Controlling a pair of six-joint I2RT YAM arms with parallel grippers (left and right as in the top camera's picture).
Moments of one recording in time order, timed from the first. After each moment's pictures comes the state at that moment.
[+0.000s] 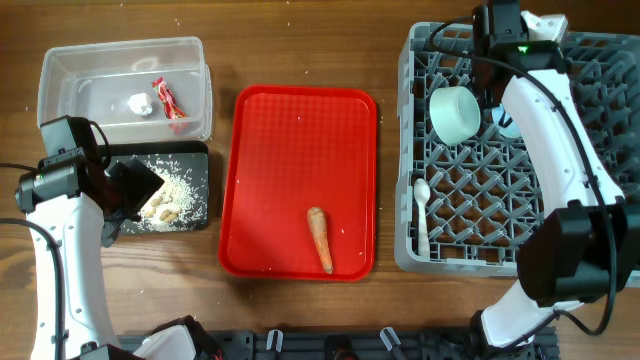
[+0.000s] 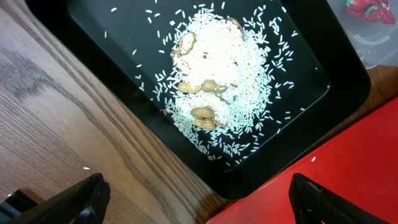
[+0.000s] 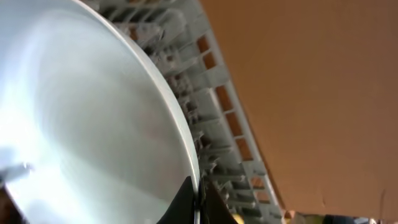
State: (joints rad) left arm 0.35 1.32 1.08 -1.11 -0.02 -0.55; right arm 0.08 1.83 1.63 -1.03 0.99 0.23
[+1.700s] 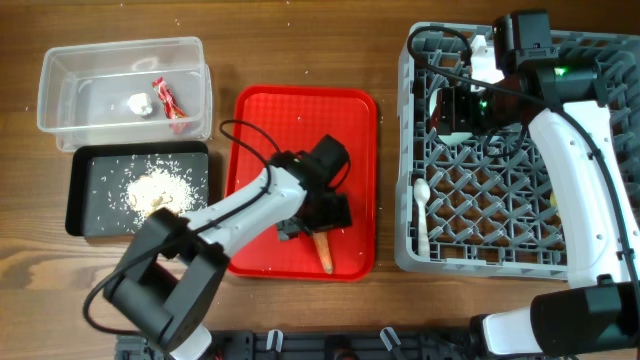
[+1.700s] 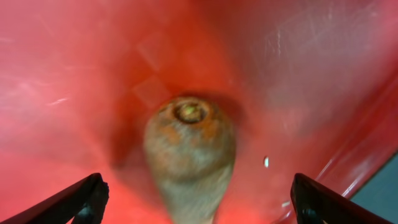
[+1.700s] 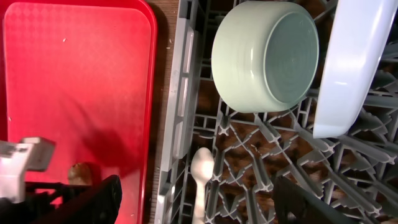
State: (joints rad) left arm -0.70 1.79 1.08 -0.81 0.19 -0.86; right arm 0.09 1.62 1.63 -1.25 -0.14 0.07
